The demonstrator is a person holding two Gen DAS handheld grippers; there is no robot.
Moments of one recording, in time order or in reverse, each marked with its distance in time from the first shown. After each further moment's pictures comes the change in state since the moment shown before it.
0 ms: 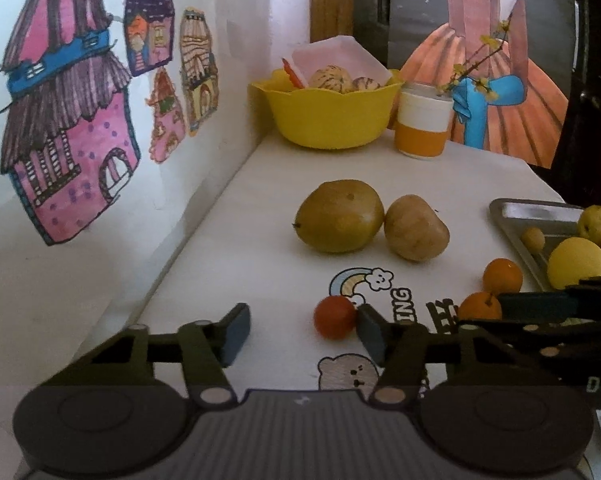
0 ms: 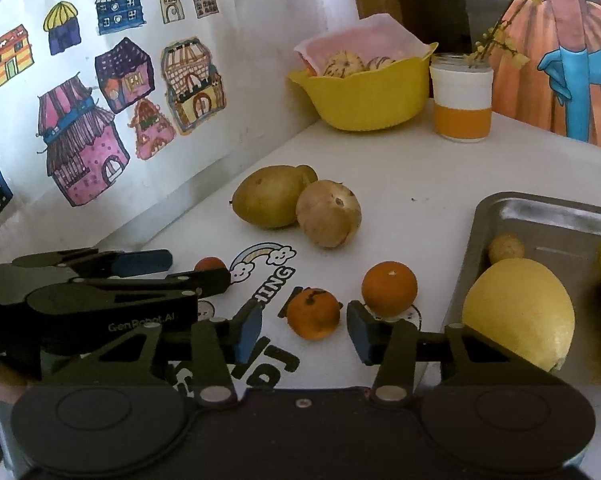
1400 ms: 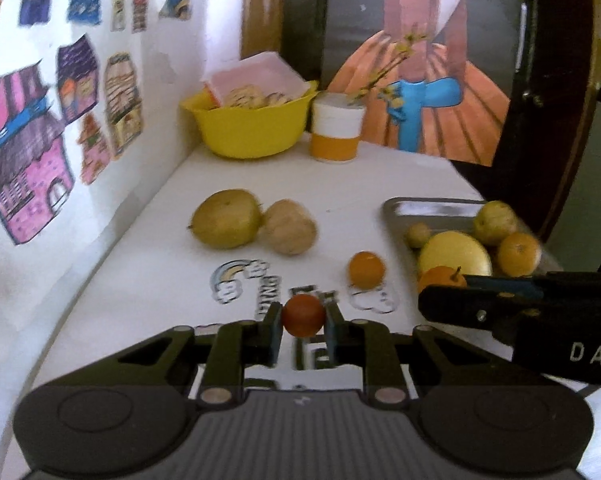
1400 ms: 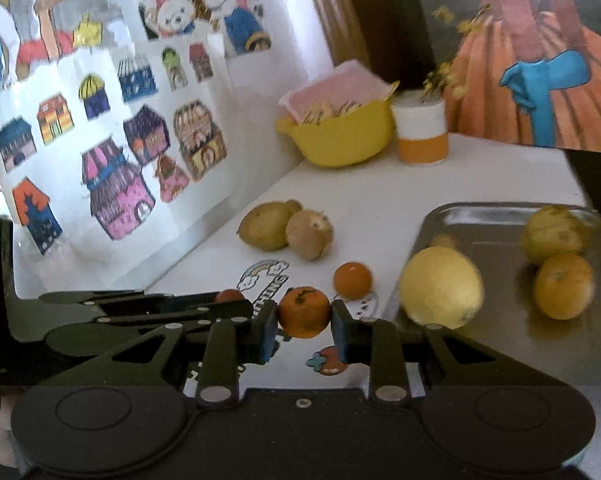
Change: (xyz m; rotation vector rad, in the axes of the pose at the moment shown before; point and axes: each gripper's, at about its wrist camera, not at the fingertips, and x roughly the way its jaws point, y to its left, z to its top) left arm -0.056 -0.067 0.000 0.028 -0.007 -0.132; right arm -0.096 -0.023 -0.021 0.097 -0.132 0.005
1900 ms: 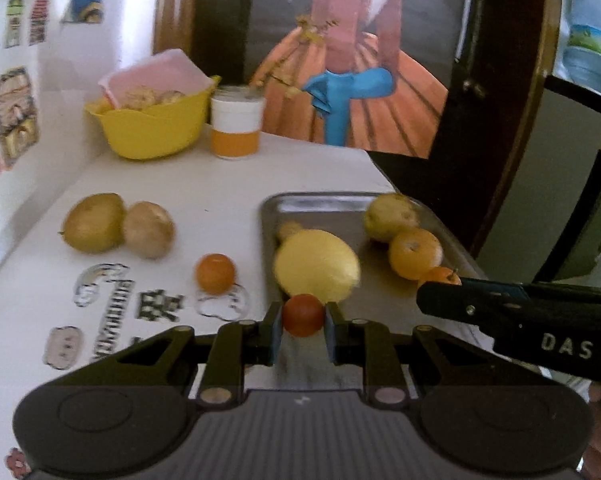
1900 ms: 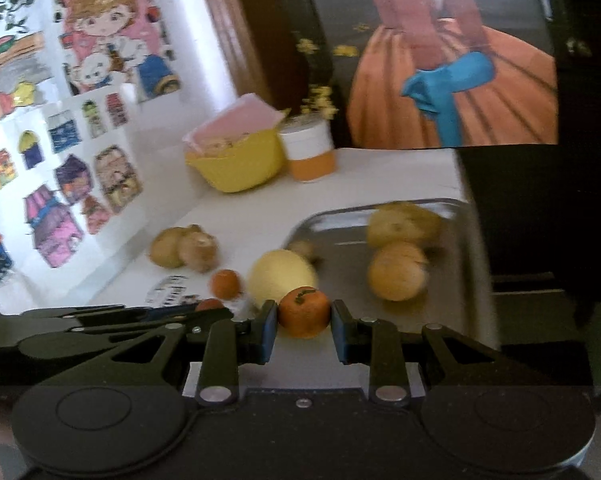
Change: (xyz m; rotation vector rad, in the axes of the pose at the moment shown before) left arm 0.019 -0.086 -0.001 0.028 0.019 -0.147; right arm -0.054 -0.081 -0.017 0.093 -0.047 -0.184
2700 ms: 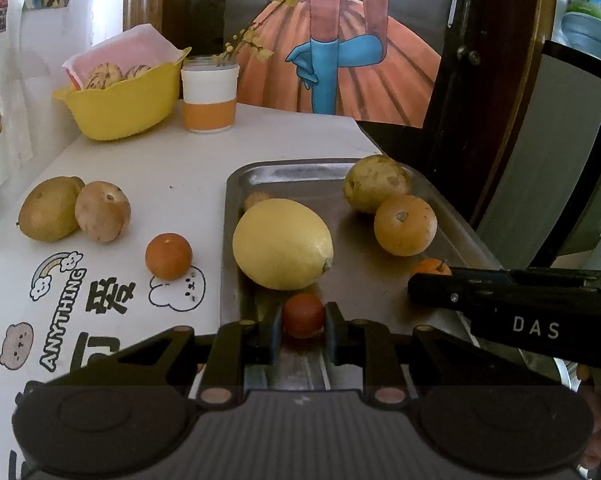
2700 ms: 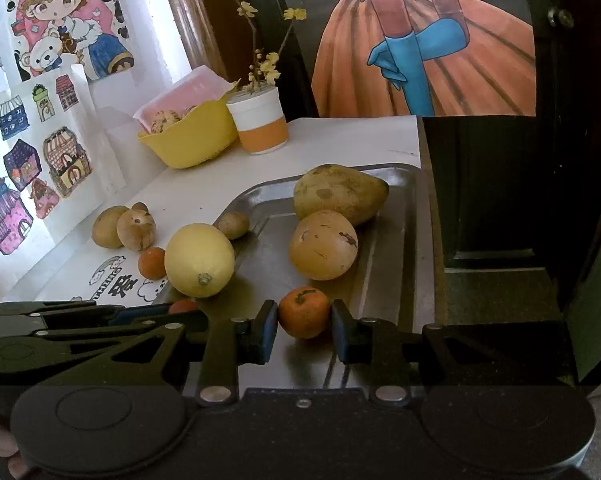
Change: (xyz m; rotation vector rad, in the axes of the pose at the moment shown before) left arm 0.033 -0.020 -0.004 0.032 0.069 0.005; right arm 0.032 -0.038 -0.005 0.006 0.068 -0.034
